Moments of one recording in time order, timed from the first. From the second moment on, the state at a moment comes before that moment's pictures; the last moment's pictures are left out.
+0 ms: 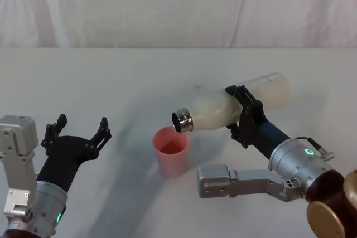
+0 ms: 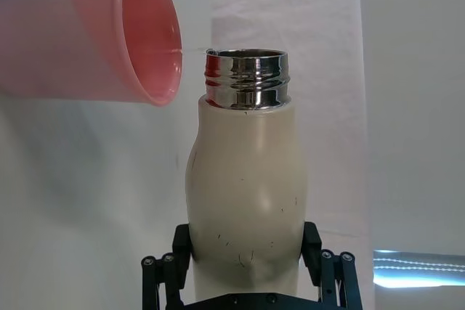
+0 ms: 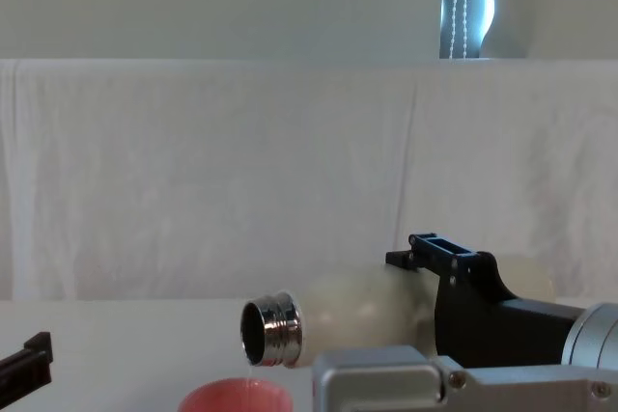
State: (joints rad) left arm 0.27 0.24 0.04 -1.85 -0.25 -0.02 -0.02; right arm 0.22 0.42 -0.65 -1.75 -1.05 0.14 0.21
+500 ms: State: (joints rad) left arm 0.27 0.24 0.04 -1.85 -0.25 -0.02 -0.02; right arm 0.22 0.43 -0.65 -1.75 -1.06 0.14 0.21
